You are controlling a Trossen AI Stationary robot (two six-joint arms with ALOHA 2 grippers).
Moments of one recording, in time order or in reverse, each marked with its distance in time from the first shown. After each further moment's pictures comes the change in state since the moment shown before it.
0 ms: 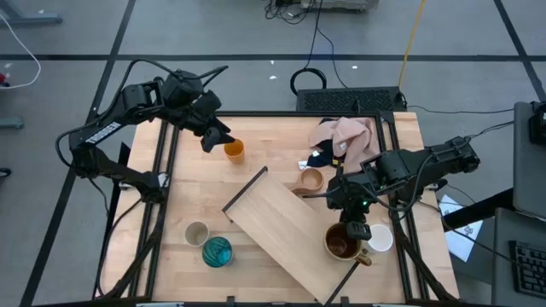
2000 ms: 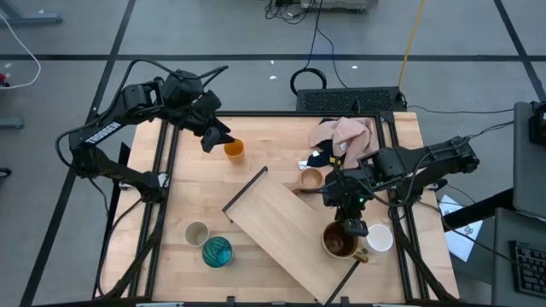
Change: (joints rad) left arm 0.000 0.000 0.000 0.000 0.000 -0.001; right arm -0.038 0.007 -0.001 0.030 -0.002 -0.083
